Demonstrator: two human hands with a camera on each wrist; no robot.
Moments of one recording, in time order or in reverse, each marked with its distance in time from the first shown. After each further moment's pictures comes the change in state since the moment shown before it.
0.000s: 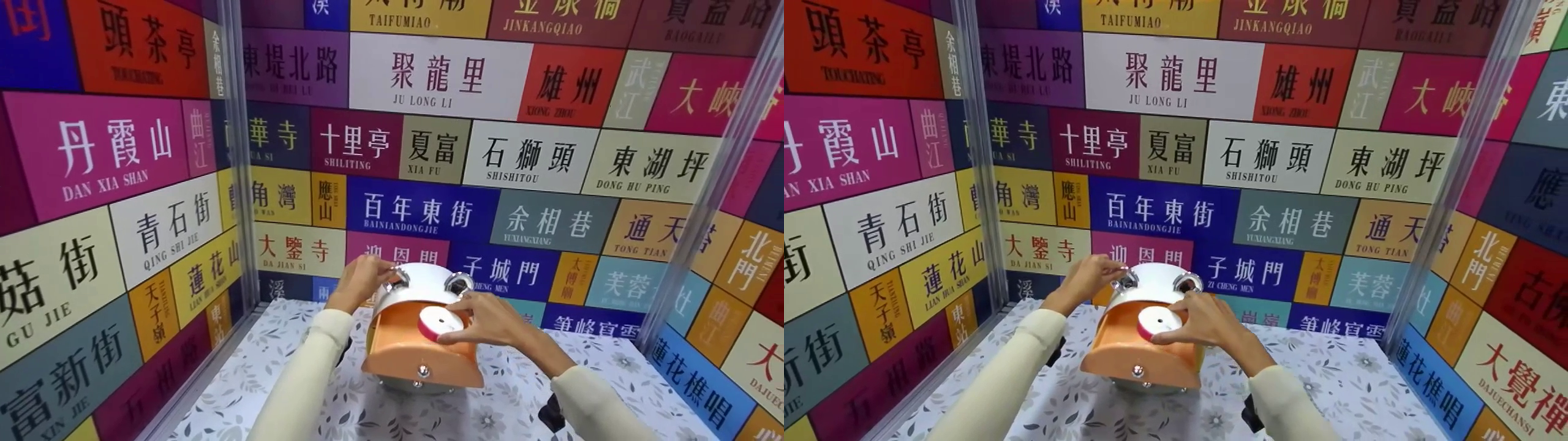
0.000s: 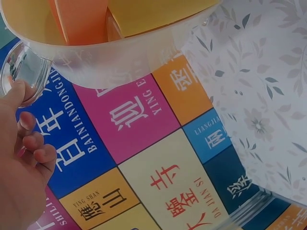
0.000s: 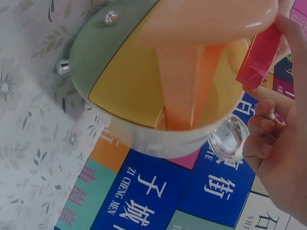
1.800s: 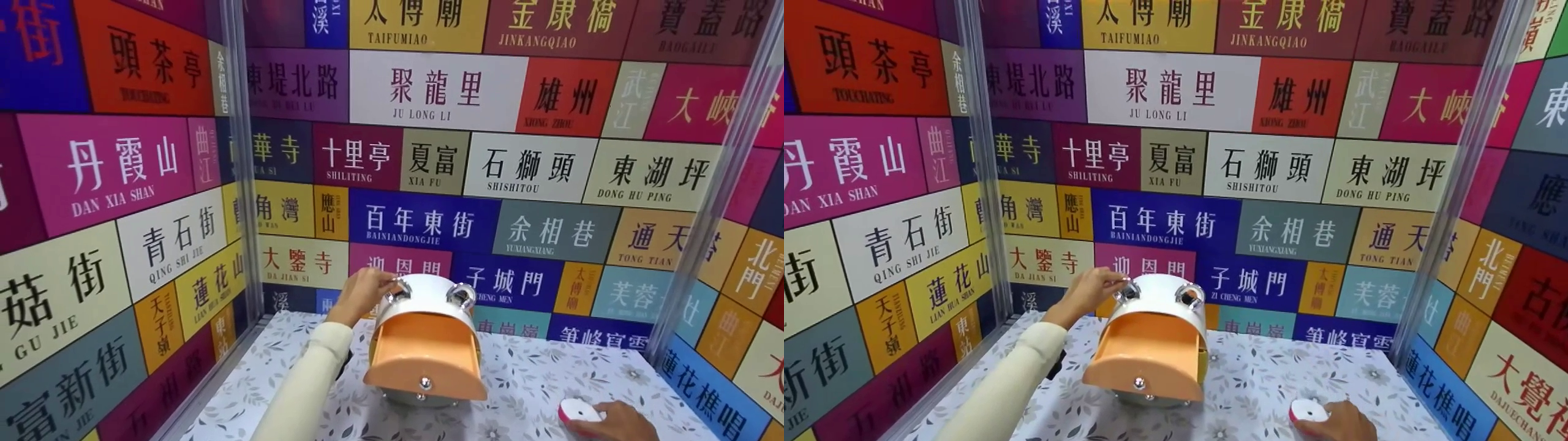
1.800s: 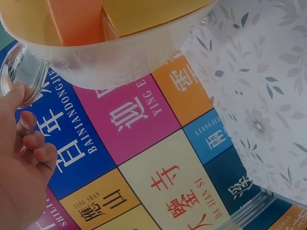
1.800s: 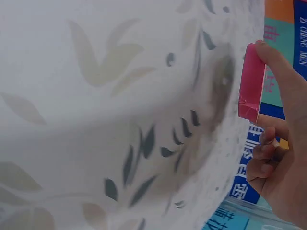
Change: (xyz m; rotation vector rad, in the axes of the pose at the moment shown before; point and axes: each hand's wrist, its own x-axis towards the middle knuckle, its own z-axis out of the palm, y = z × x) left_hand 0.001 -0.002 0.002 0.010 0.006 0.062; right_hand -0.210 0.212 0.074 0.175 -0.367 1.062
